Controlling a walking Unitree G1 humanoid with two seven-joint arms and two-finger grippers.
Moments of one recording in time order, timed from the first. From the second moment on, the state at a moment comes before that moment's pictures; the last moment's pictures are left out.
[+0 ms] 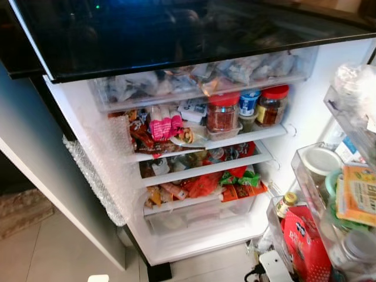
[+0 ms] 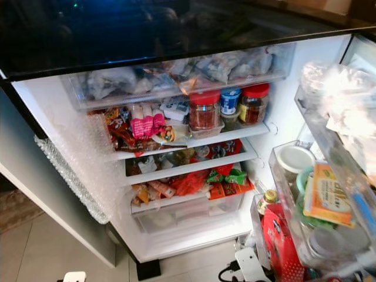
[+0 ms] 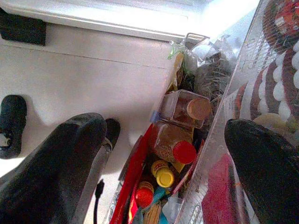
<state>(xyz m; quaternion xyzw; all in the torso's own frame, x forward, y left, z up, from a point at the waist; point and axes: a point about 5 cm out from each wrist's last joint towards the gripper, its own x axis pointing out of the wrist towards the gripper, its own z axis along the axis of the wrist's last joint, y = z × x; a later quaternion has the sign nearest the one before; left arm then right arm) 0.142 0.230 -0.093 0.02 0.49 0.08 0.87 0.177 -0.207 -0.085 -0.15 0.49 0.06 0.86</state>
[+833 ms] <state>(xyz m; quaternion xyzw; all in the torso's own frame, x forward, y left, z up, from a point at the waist) 0.144 0.227 -0.093 0.02 0.49 0.08 0.87 0.175 -0.202 -0.086 -0.14 0.49 0.07 0.86</state>
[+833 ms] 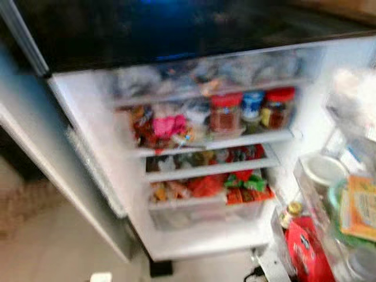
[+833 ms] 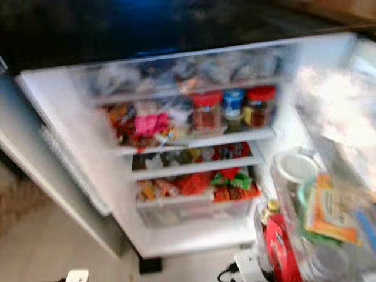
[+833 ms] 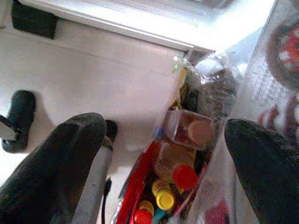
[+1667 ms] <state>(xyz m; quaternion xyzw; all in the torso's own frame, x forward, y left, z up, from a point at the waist) 0.154 0.206 -0.092 0.18 0.47 -0.07 0.86 0.176 -0.215 -0.083 -0.14 0.49 0.06 0.86</state>
